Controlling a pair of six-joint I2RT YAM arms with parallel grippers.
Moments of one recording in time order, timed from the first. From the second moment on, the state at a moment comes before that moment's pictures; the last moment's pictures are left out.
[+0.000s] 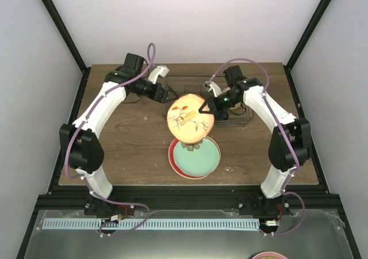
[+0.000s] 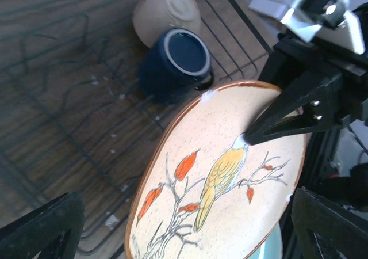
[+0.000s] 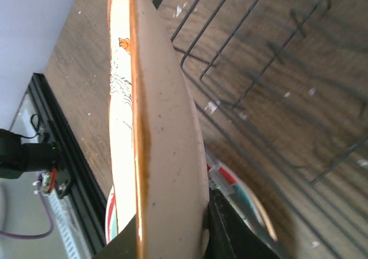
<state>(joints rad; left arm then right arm) -0.31 1.75 1.64 -0.84 0.77 0.07 0.33 1.73 1.45 -0.87 -0.77 -0.09</state>
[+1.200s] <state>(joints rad) -0.22 1.68 1.59 -0.75 0.63 0.03 0.30 1.81 1.69 -0.33 -0.53 -1.04</state>
